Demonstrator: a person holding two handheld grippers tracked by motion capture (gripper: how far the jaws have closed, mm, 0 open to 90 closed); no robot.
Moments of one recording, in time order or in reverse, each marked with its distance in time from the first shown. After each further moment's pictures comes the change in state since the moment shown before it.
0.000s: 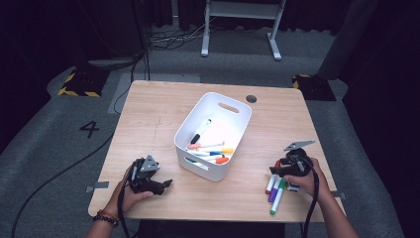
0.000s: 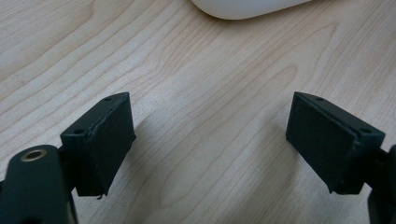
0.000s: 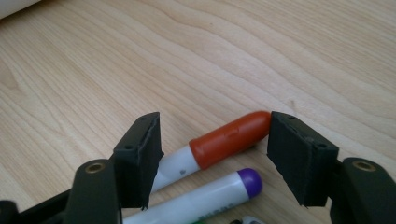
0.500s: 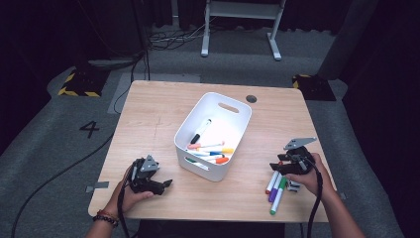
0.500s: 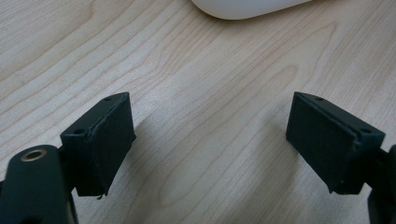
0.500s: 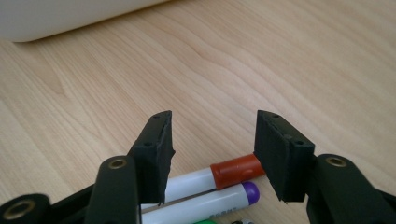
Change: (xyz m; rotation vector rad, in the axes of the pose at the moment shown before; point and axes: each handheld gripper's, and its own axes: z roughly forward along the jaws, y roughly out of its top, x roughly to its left) left arm 0.000 0.000 0.000 0.000 0.000 0.000; right arm 0.017 0.017 -0.027 -0.044 -0.010 -0.141
